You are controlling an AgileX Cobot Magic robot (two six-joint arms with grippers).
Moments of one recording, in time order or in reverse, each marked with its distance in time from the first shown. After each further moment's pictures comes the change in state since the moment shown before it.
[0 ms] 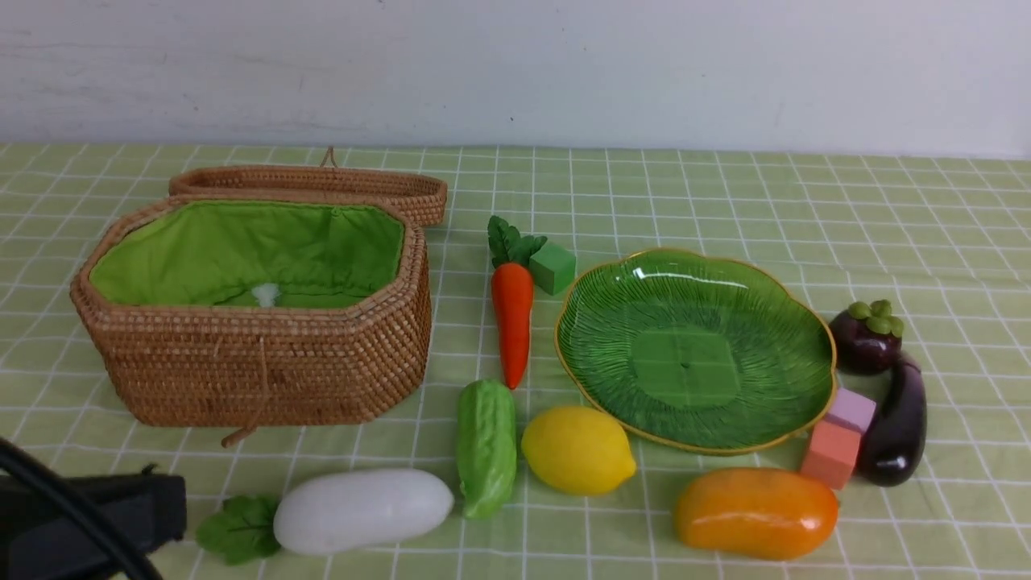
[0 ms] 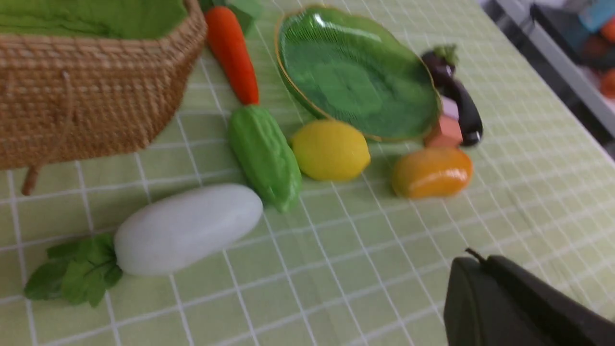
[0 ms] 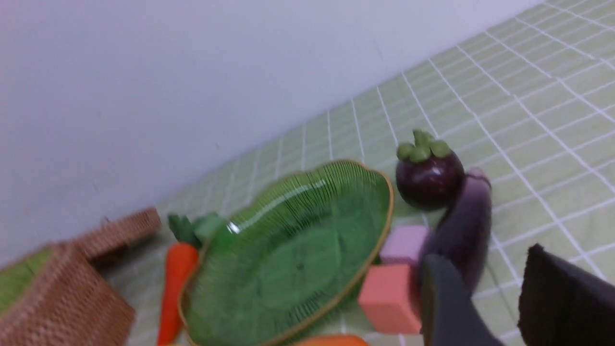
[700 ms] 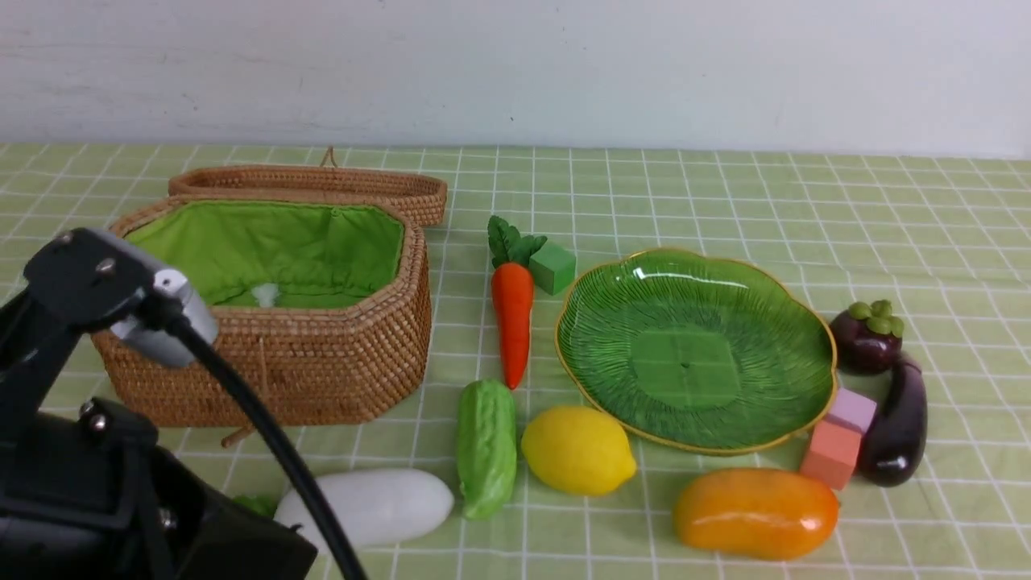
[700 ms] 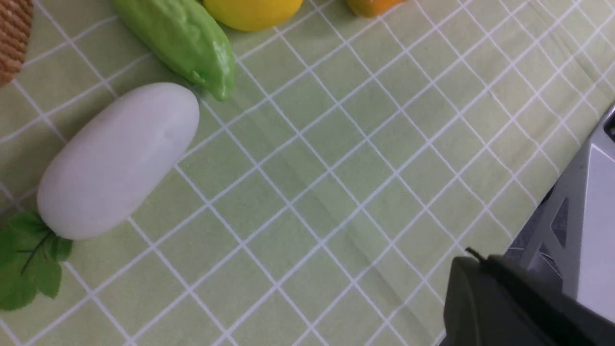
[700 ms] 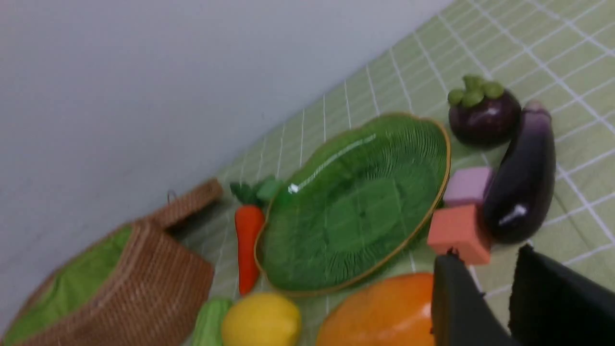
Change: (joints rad) right arm 0.000 0.085 -0.245 0.091 0.387 0.011; left arm -0.349 0.338 -0.175 0.223 0.063 0.015
